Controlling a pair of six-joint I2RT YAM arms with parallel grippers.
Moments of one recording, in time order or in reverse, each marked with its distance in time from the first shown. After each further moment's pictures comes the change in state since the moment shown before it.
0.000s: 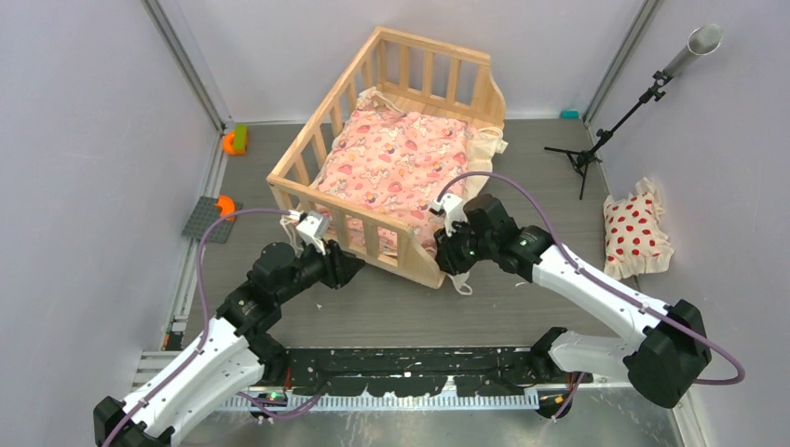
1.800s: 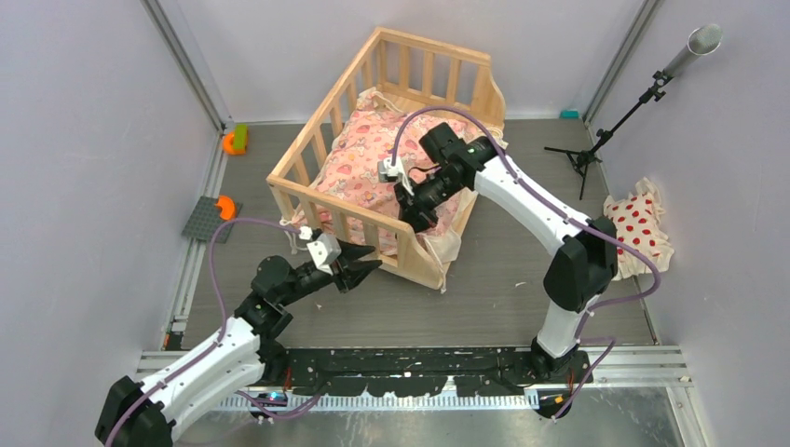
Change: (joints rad) left arm -0.012 0.072 -0.196 0.629 0.298 0.327; right arm -0.072 0.614 0.836 -0.594 -0.659 -0.797
